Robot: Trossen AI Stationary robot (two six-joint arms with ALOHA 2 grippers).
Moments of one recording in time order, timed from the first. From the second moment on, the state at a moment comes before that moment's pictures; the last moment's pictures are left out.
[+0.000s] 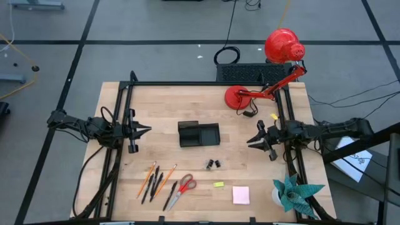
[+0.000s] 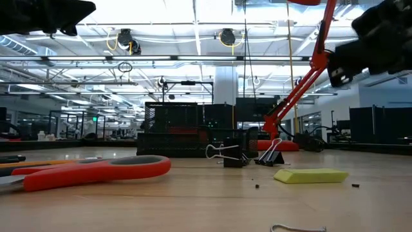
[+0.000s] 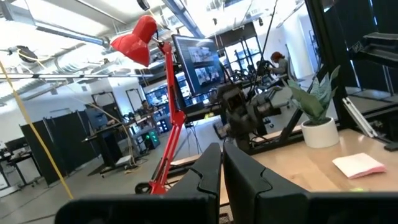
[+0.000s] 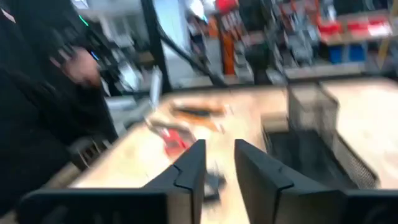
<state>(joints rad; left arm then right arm) -0.30 0.17 0.14 0.27 -0.32 0.41 0.08 0.36 0.02 0.27 -0.15 0.16</state>
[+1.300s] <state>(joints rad) -0.30 0.17 0.14 0.21 -0.49 0.32 0.57 1.57 1.33 -0.68 0.21 0.24</state>
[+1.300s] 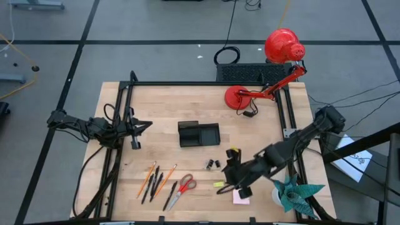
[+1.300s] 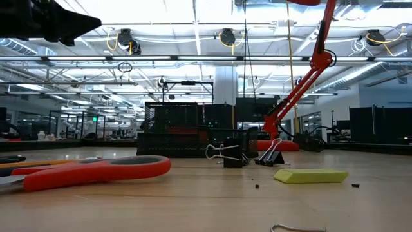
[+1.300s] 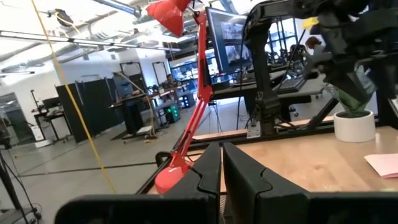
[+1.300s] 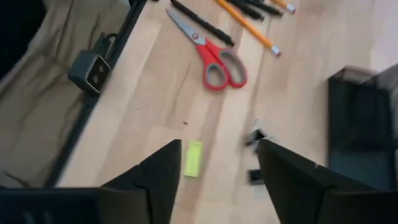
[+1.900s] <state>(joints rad) -0.30 0.17 0.14 0.20 -0.50 0.38 0.71 1.78 1.33 -0.73 -0.01 0.91</state>
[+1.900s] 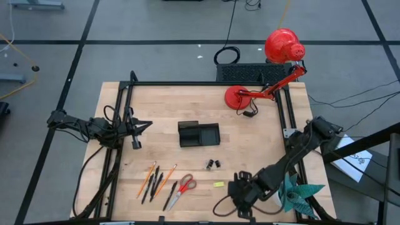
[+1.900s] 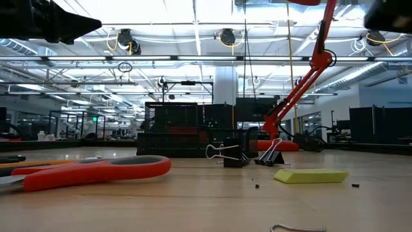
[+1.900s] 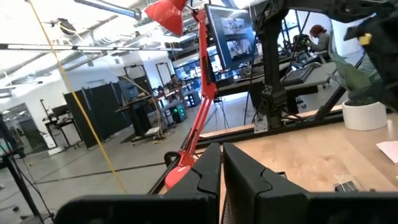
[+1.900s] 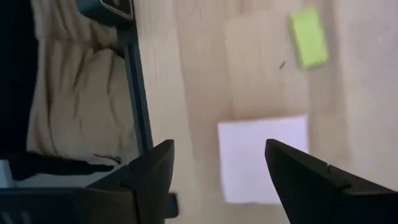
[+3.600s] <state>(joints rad) -0.30 0.18 0.14 0.08 -0.50 0.23 0.91 2.26 1.83 -1.26 0.24 0.92</state>
